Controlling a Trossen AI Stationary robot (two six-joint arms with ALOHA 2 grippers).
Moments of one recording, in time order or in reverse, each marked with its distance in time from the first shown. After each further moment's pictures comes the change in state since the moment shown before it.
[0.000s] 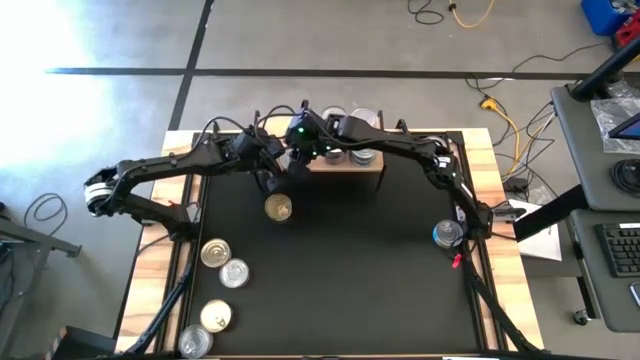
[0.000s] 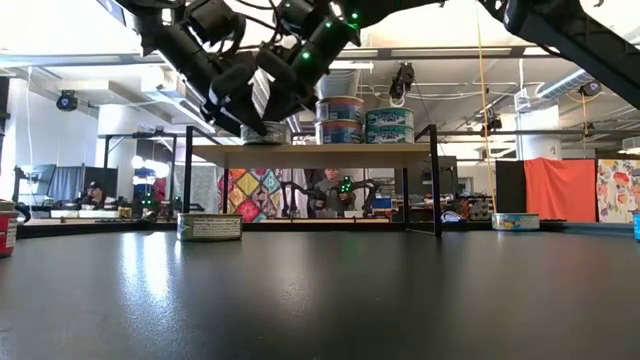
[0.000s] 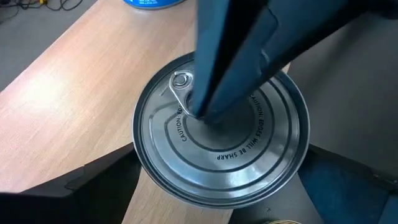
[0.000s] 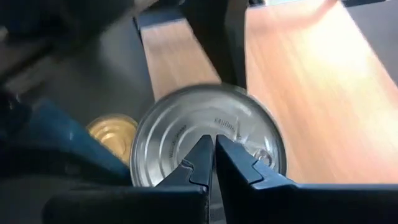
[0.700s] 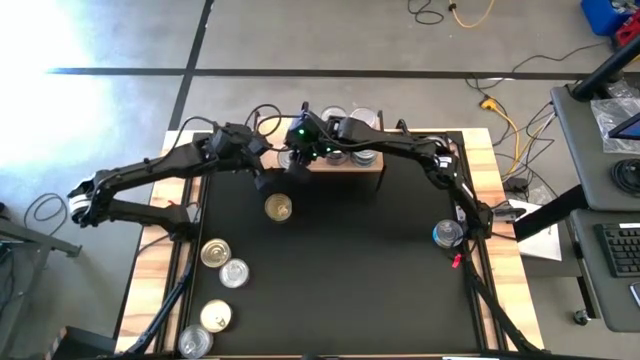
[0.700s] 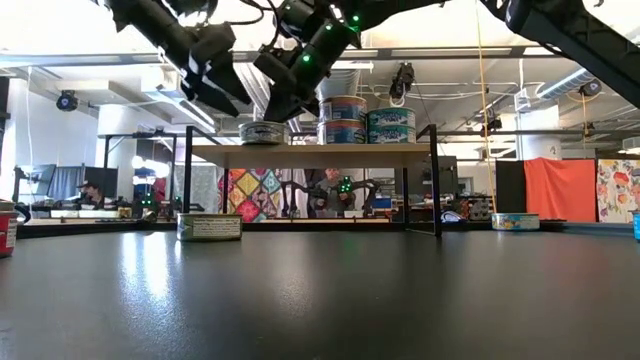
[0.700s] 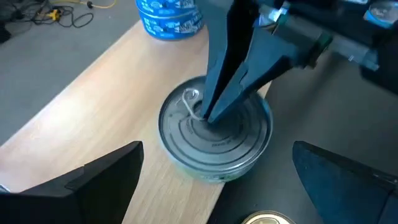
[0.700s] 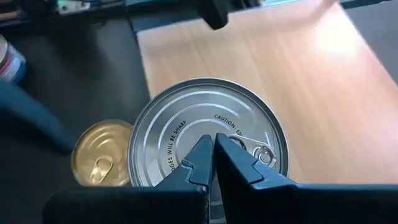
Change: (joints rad) left arm -0.001 -0.179 0.001 -0.092 -0.001 -0.040; right arm -0.003 -0.002 -0.039 0.033 0.012 0.004
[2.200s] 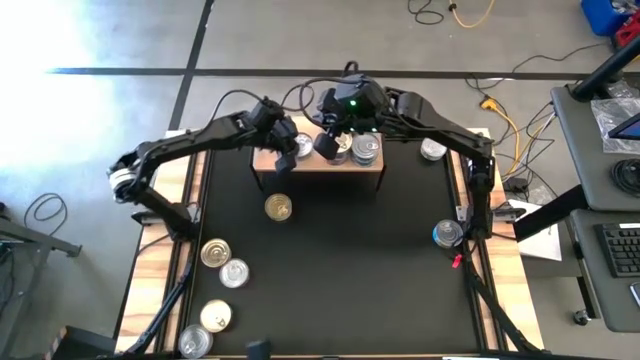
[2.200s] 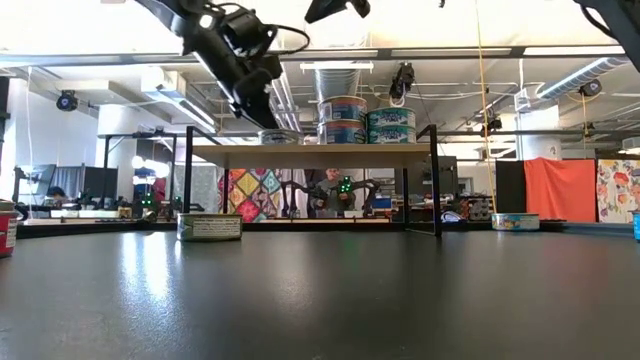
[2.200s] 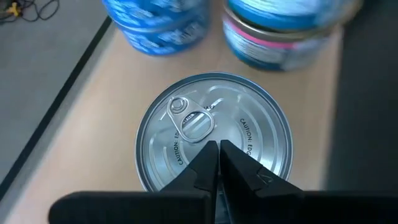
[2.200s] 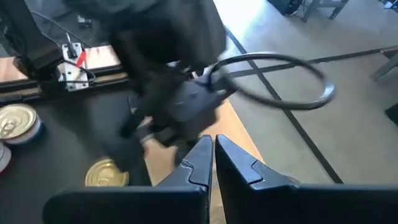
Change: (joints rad) left arm 0.137 0.431 0.319 -0.087 0.131 0.273; right arm 0.049 -0.316 0.134 -0.189 0.211 -0.020
